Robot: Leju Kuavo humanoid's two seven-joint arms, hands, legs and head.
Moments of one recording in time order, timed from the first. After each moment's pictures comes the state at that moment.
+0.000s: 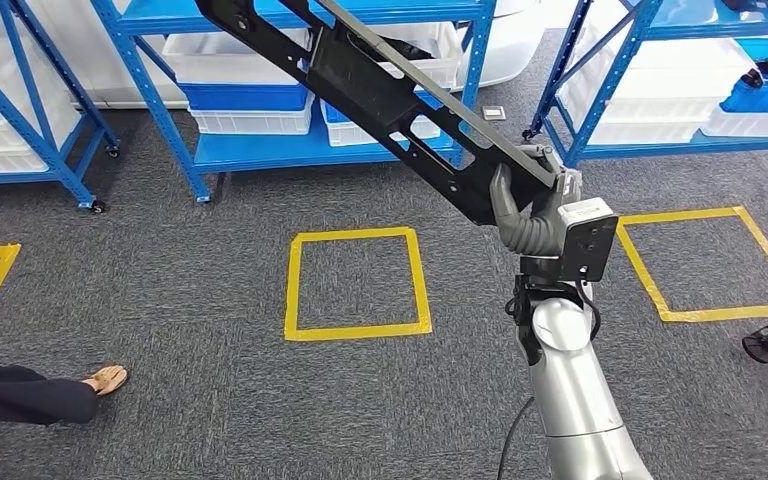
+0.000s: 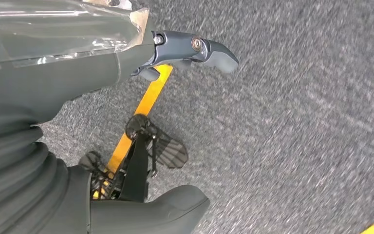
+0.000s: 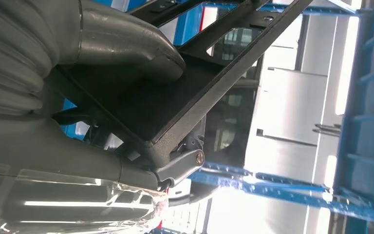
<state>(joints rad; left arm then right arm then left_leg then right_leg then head) -0.11 -0.14 0.65 -0.20 0.05 0.24 -0.41 -0.50 0.10 0.24 -1.39 0.12 -0.13 -0.38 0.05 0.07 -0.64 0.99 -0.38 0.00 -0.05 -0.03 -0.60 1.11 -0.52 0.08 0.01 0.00</state>
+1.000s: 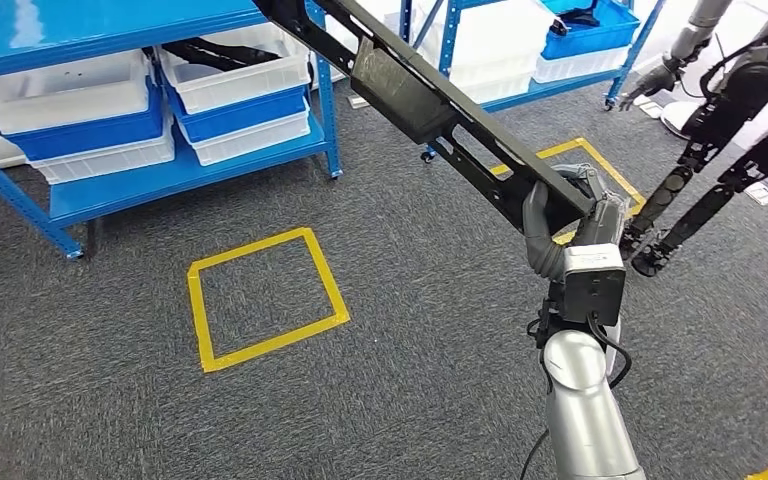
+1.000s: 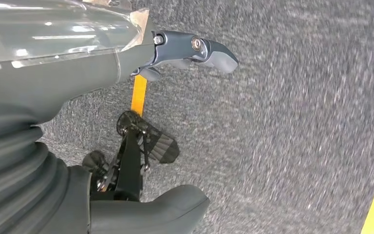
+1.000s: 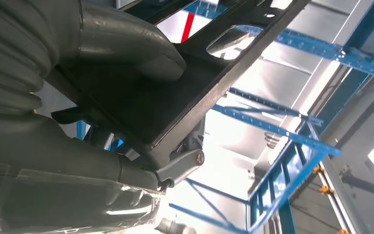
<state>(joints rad) -0.11 -0.15 0.65 -0.21 0.03 0.24 -0.40 -0.36 0.09 0.19 -1.59 0.40 -0.29 -0.37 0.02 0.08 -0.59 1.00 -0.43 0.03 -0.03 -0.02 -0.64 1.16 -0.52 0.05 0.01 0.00</state>
